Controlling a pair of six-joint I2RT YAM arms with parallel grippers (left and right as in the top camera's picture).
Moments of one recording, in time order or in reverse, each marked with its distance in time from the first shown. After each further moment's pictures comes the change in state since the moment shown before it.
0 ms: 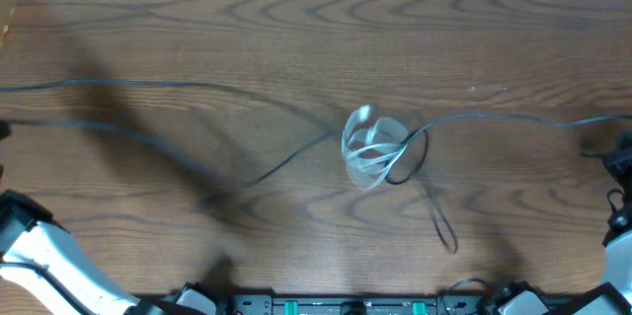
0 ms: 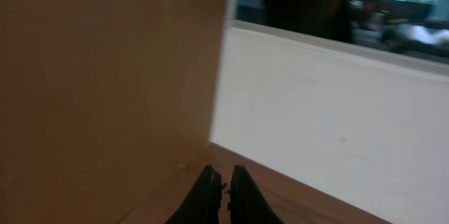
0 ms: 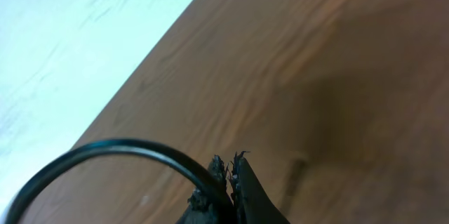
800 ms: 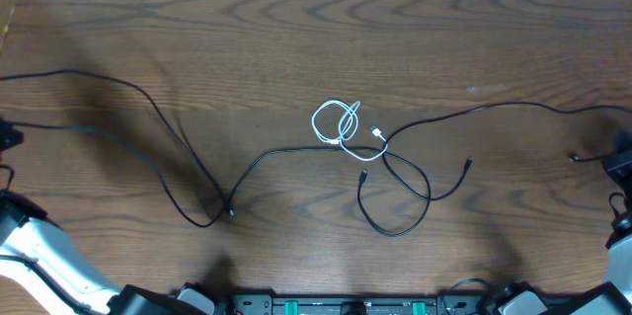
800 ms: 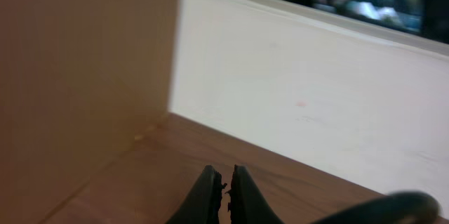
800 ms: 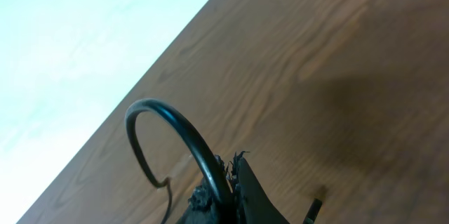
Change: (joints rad) left arm 0.017 0.058 0.000 -0.051 0.201 0.000; right arm -0.032 0.000 0.000 -0.006 -0.130 -0.027
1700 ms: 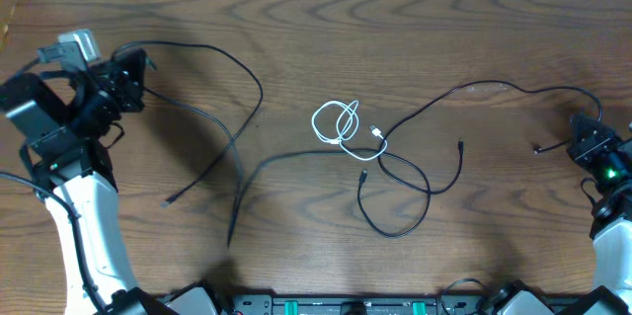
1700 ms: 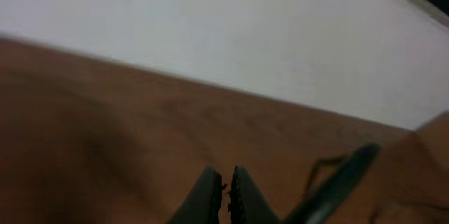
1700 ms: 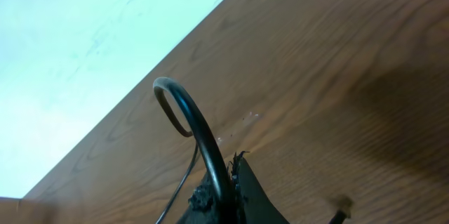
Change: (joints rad) left arm -0.479 0.041 0.000 -0.298 0.124 0.000; right arm 0.182 0.000 0.000 -0.029 -0.078 0.000
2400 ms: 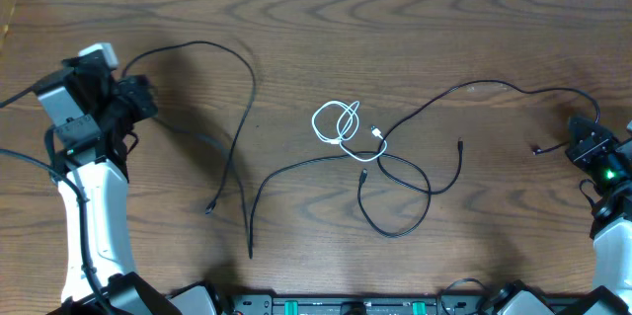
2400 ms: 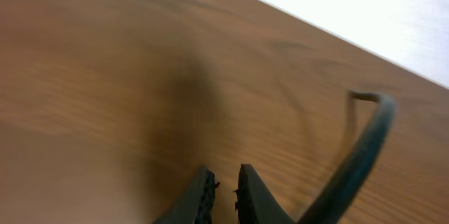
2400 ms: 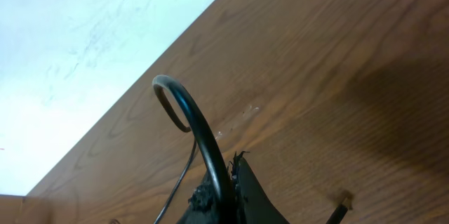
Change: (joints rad) left arm -0.077 0.055 0.000 -0.198 -0.509 0.048; right arm 0.000 0.000 0.000 -0.027 -0.002 -0.003
